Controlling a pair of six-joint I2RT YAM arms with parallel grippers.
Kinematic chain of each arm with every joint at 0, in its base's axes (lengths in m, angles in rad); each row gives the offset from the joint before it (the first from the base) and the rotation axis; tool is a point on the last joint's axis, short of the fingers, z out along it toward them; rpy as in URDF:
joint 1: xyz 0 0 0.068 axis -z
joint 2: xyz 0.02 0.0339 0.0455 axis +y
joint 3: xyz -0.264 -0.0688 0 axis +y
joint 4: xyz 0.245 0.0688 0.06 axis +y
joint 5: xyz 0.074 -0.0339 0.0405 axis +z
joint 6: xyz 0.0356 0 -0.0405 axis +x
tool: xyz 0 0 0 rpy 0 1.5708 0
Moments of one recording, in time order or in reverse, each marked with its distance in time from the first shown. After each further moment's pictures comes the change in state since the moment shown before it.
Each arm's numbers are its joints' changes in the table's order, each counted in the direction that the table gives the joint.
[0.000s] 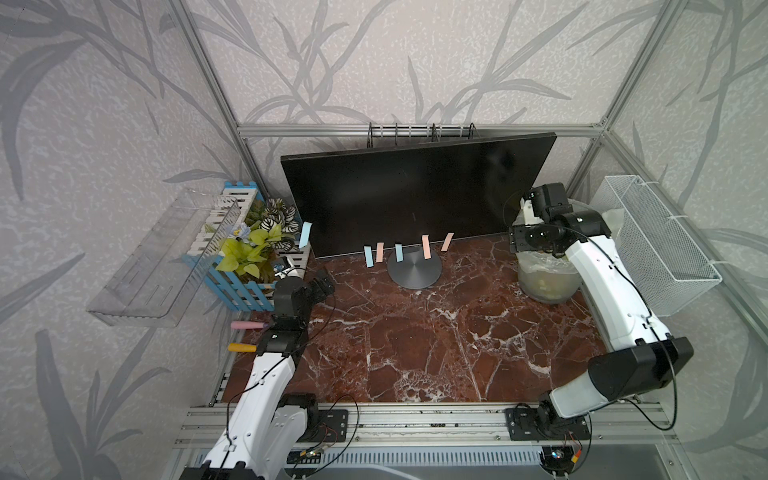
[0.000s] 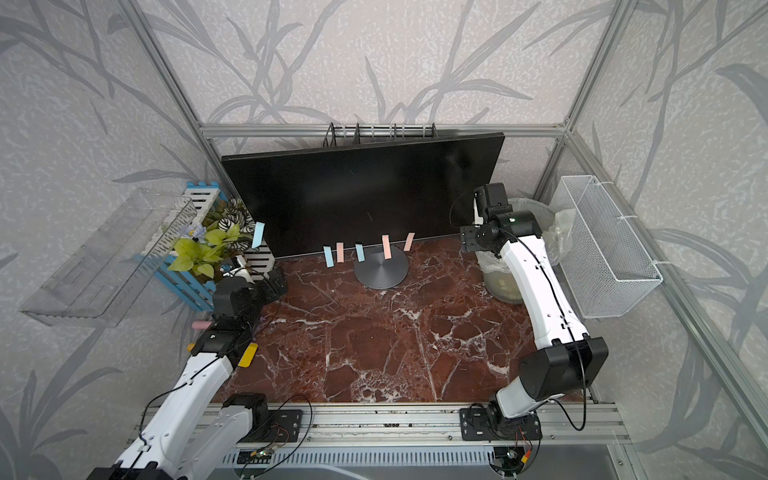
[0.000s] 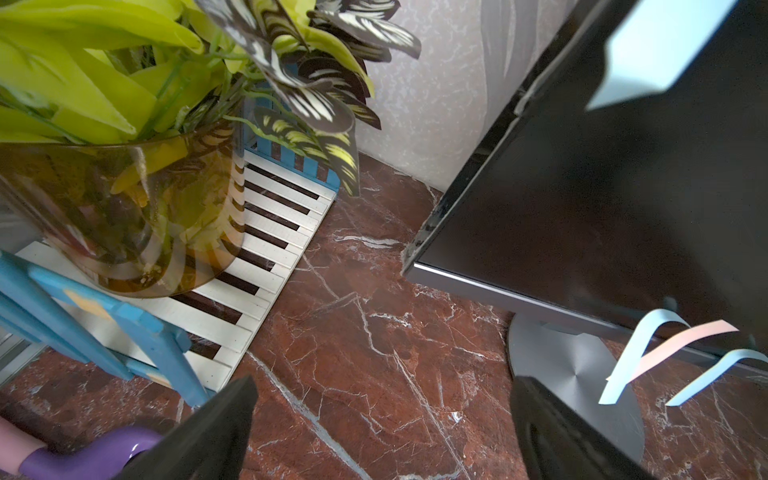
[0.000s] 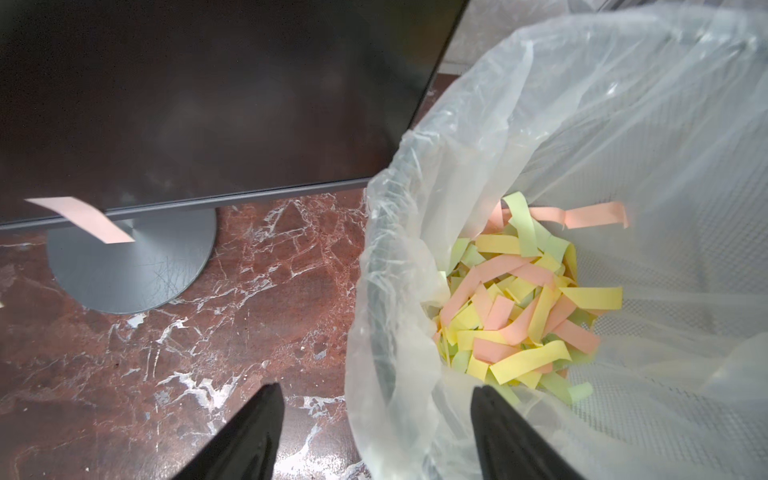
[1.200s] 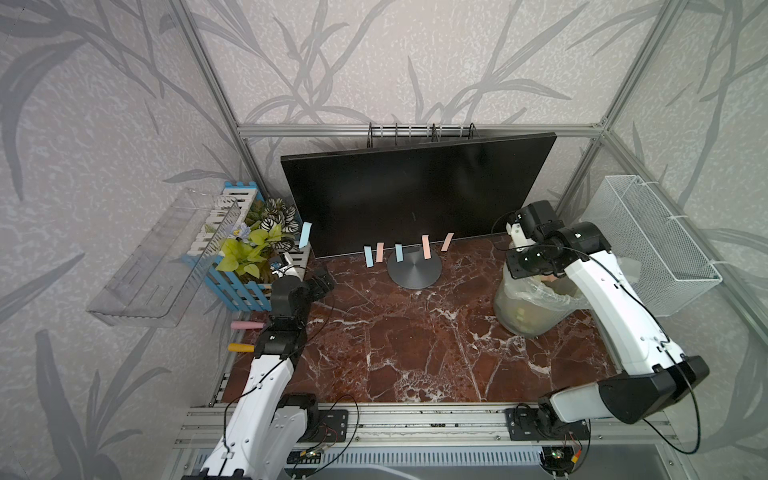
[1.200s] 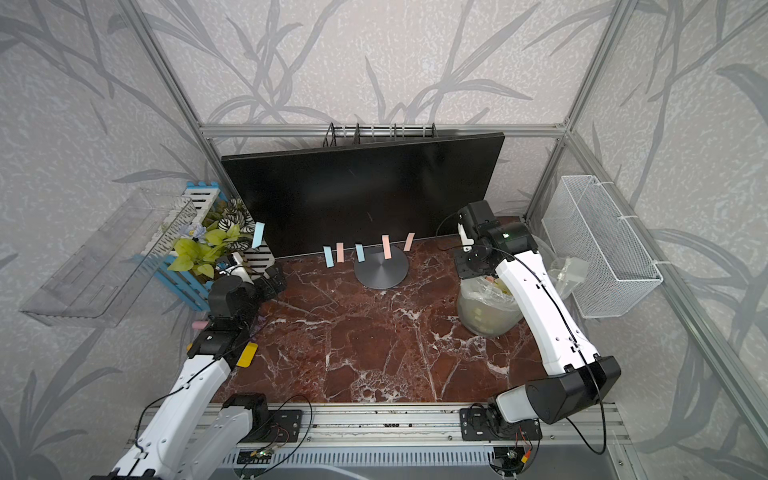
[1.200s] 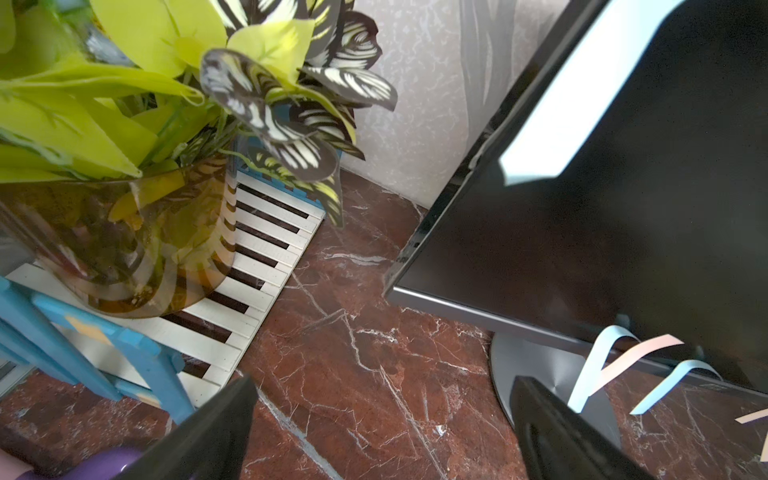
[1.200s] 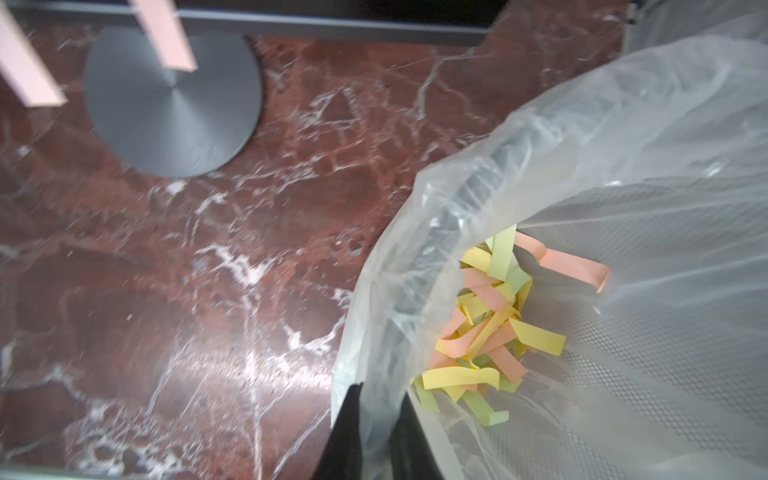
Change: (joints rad) left arm 0.000 -0.024 -0.035 -0.002 -0.018 -0.007; right arm -0.223 -0.129 0.072 0.237 0.029 0.042
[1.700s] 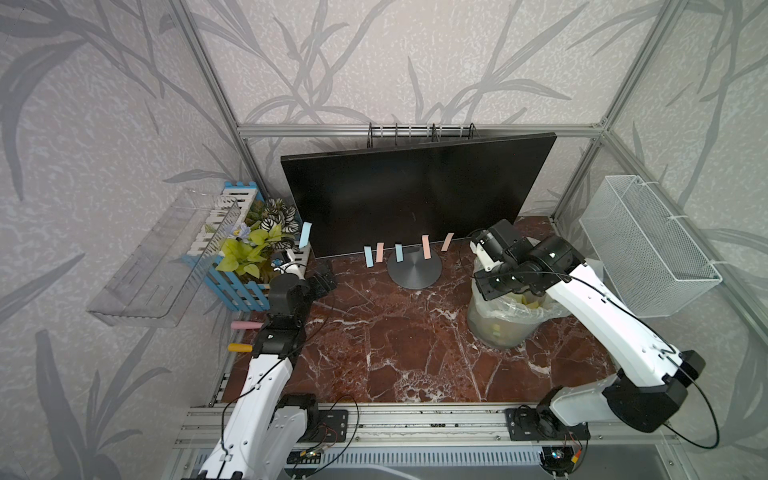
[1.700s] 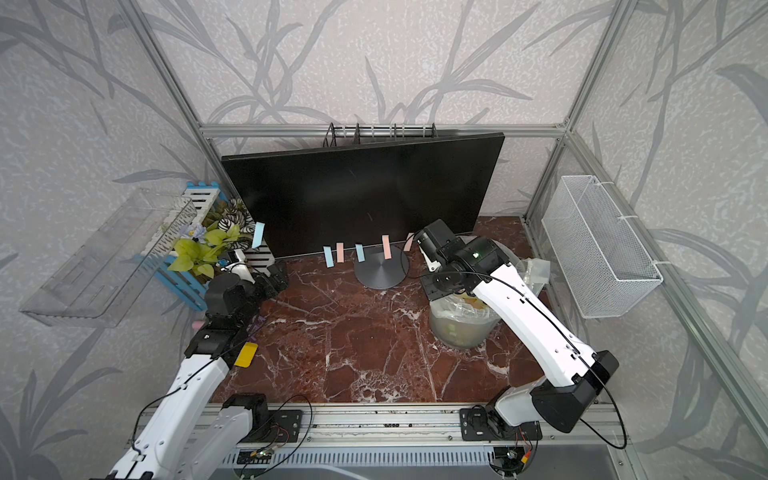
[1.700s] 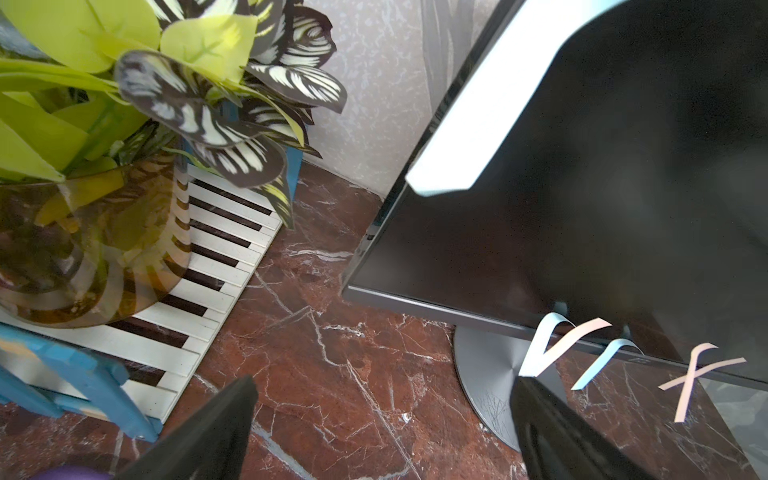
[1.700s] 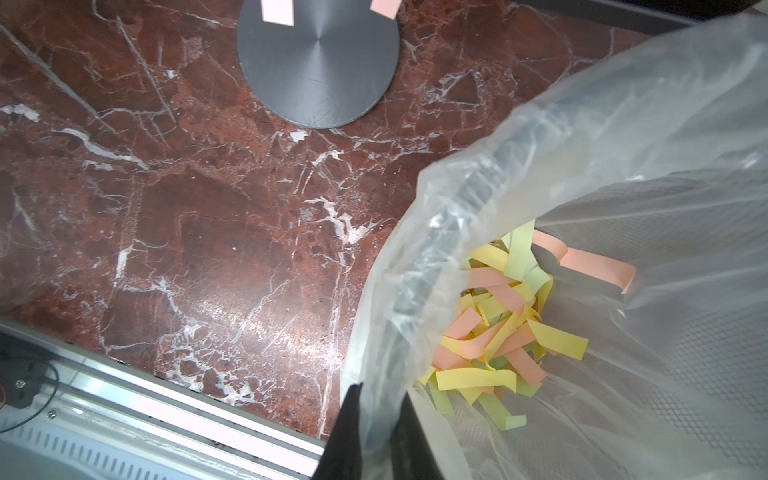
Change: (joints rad) left arm 0.000 0.000 -0.022 0.018 -0.106 -0.029; right arm -0.286 -0.019 0.011 0.008 0.016 0.168
